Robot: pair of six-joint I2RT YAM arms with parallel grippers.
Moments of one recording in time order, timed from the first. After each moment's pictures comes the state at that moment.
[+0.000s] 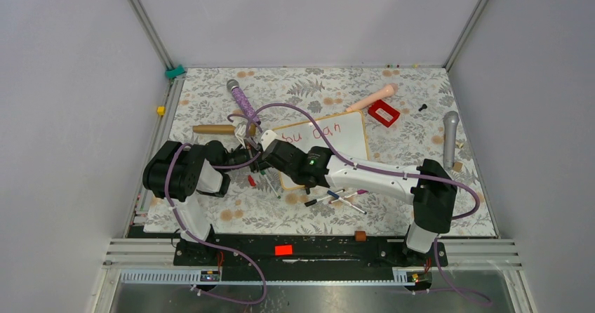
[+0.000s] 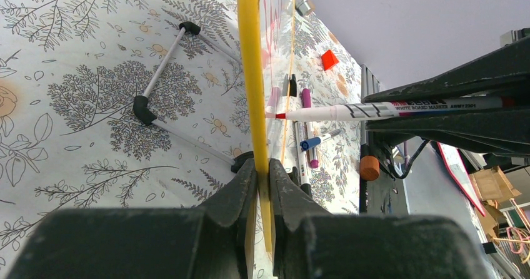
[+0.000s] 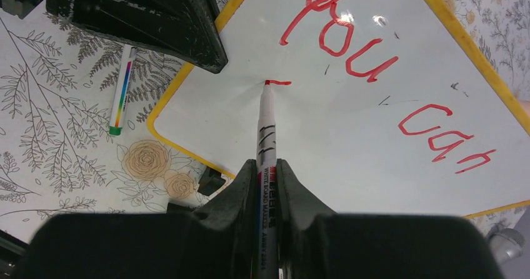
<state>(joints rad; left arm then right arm) -0.16 1.81 0.35 1.44 1.07 -0.69 1.17 1.73 1.41 -0.64 0.53 0.00</state>
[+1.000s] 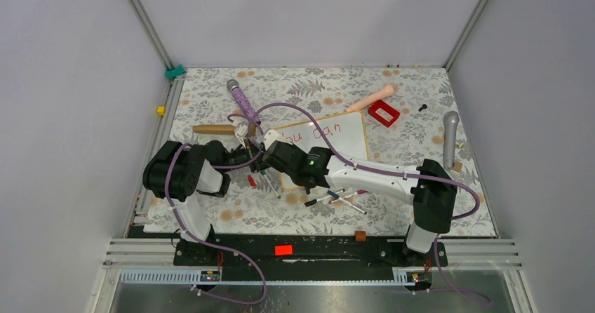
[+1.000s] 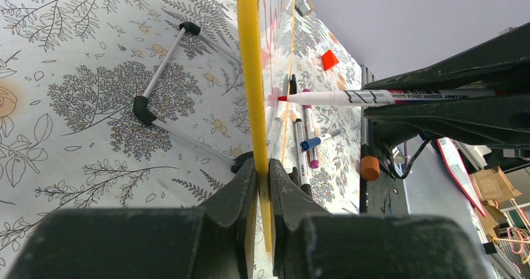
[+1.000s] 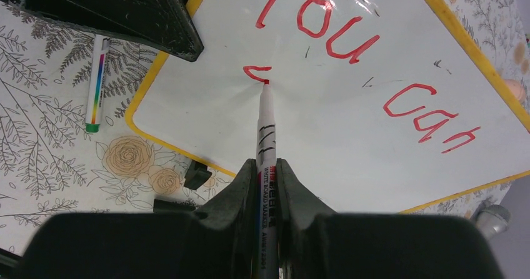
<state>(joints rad) -0.16 1.81 0.35 1.44 1.07 -0.69 1.17 1.73 1.41 -0.67 0.58 0.03</state>
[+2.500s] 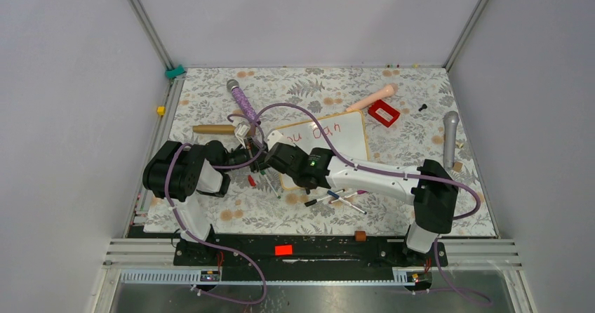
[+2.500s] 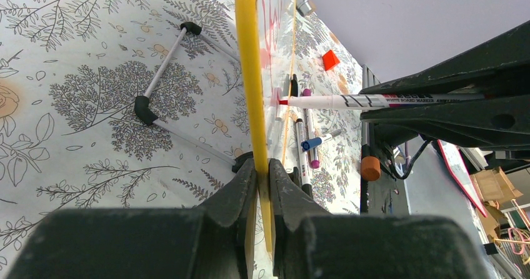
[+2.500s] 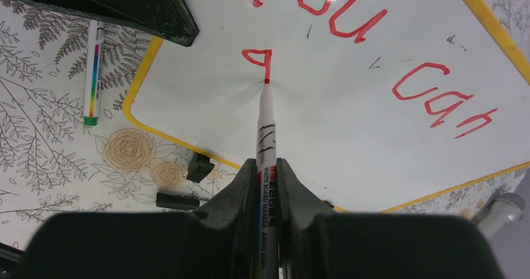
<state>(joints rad) -0.16 1.81 0.35 1.44 1.07 -0.68 1.16 1.72 1.39 -0.69 0.58 0.08</state>
